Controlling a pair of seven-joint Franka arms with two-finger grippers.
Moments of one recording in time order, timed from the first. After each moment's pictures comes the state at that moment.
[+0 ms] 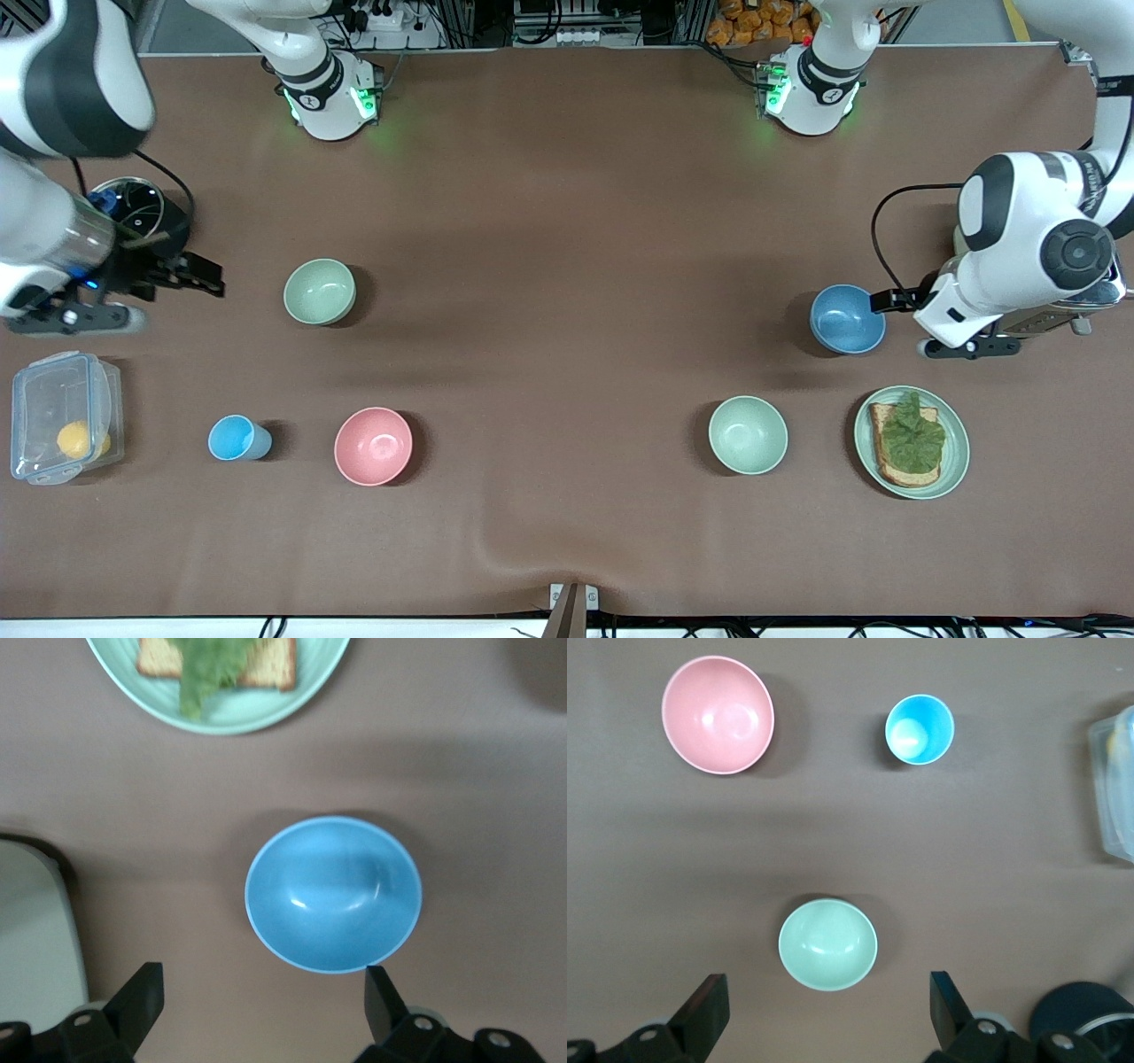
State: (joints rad) left arm 0.07 0.22 -0.08 -2.02 0.09 2.02 -0.08; right arm -0.06 0.12 0.12 -1.72 0.00 1.77 0.00
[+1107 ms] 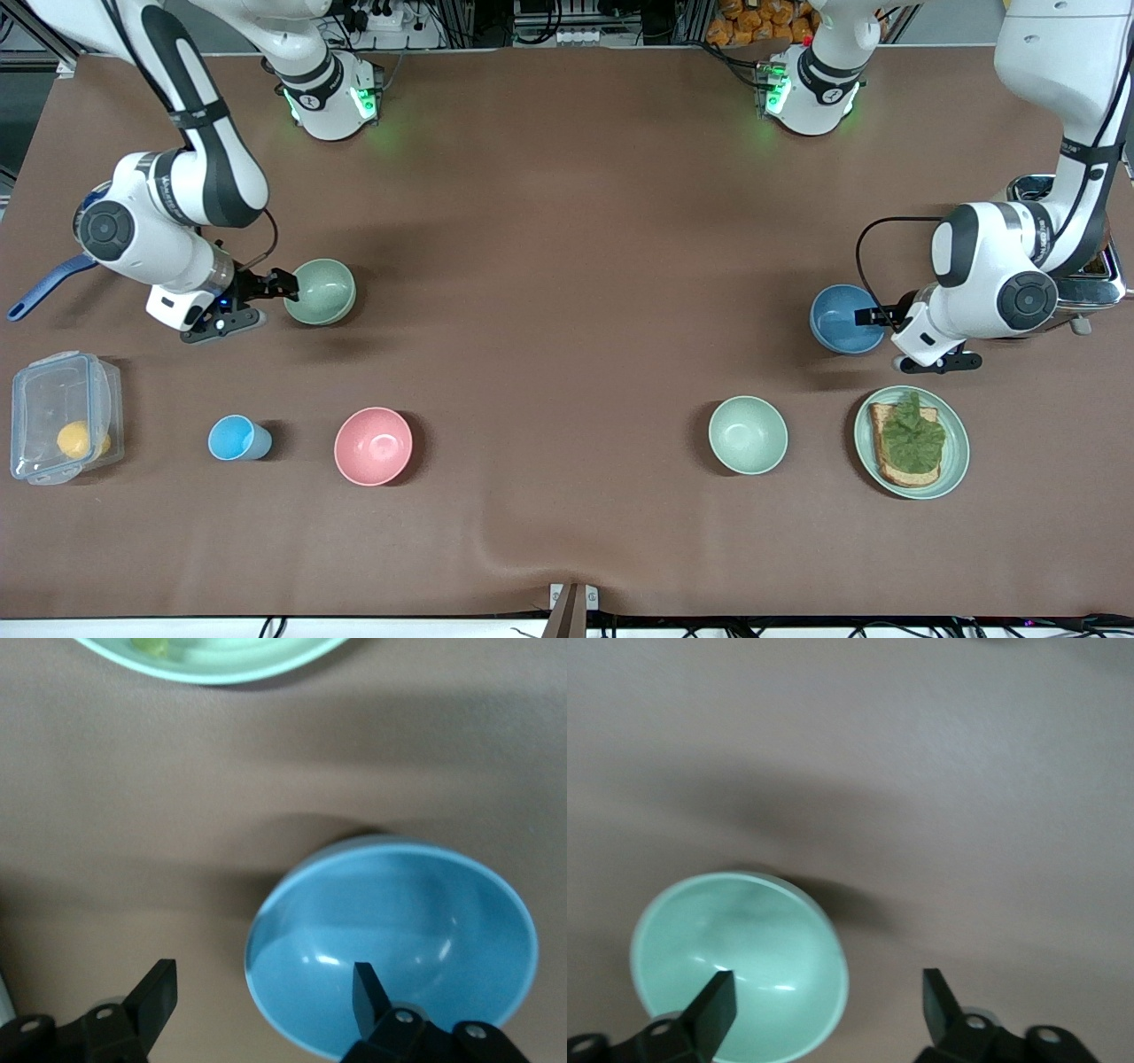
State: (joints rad) left arm 0.12 0.40 -0.08 -2.04 0.10 2.17 -0.08; right arm -0.16 0.17 0.10 -2.31 0.02 2.36 -0.35
